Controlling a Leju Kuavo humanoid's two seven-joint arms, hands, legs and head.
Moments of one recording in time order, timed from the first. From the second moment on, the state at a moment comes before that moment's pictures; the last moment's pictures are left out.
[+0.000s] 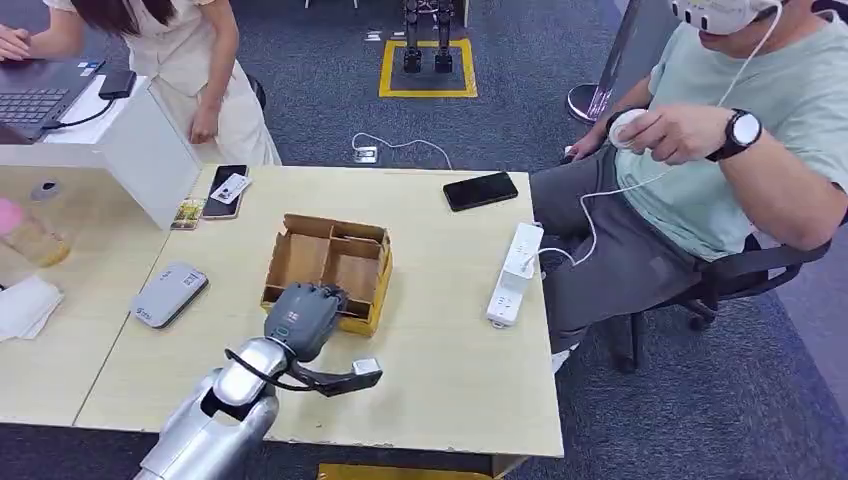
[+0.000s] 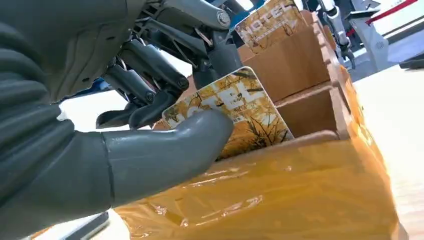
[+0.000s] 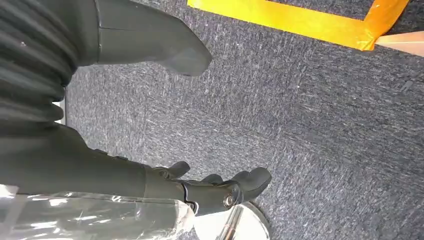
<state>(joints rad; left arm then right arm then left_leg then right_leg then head) -0.32 0.10 -0.48 -1.24 -1.51 0.04 0.12 -0.08 0.11 -1.20 -0.23 1.47 -0.36 -0.38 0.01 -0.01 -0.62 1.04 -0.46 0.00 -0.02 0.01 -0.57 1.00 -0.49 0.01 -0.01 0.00</state>
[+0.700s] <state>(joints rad) -0.70 0.14 -0.28 -1.26 -1.52 -0.01 0.18 -0.08 0.11 -1.20 -0.23 1.48 -0.36 -0.38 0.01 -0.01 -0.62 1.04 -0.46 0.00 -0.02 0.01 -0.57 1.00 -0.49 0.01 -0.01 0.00</state>
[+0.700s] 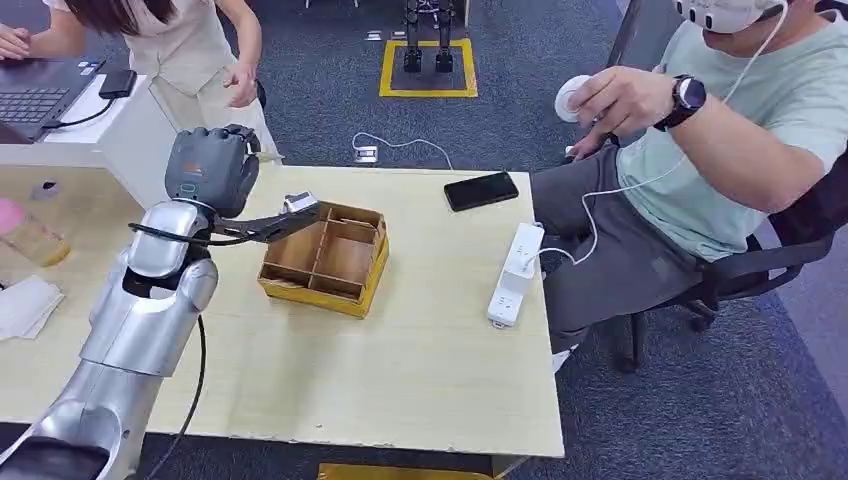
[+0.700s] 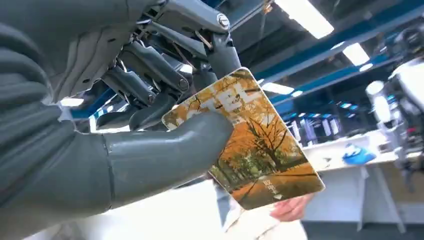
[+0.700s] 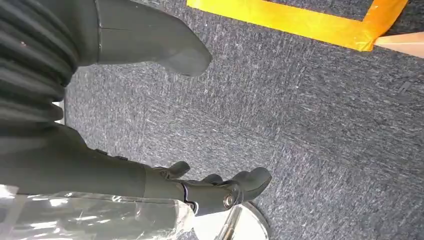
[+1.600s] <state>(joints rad) -1.04 0.05 -0.38 -0.67 -1.57 0.18 0.59 -0.13 0.11 -1.03 -0.23 1.48 -0.34 -0.36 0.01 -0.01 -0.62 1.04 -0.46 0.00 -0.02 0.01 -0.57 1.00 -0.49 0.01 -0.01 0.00</state>
